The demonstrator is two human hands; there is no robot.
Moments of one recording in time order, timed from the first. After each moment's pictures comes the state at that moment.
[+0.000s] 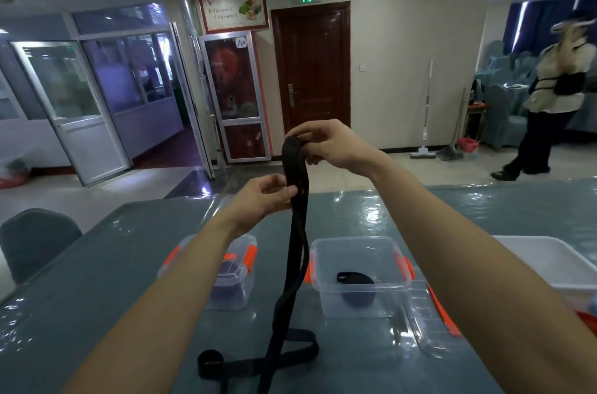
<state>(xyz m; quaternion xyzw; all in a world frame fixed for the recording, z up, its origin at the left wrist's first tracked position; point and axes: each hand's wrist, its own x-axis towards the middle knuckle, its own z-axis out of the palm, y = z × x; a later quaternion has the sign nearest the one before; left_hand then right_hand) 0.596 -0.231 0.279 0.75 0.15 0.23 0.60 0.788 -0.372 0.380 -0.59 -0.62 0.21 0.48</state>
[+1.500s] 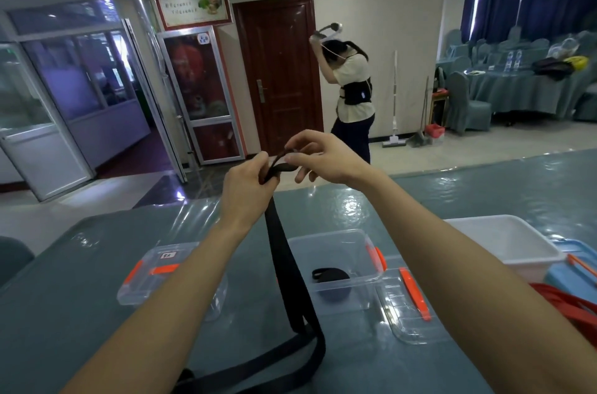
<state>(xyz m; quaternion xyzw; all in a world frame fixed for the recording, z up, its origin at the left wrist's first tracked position) 0.670 -0.268 0.286 0.86 0.20 0.46 0.08 0.830 -0.408 0.341 -0.64 -0.56 0.17 0.50</state>
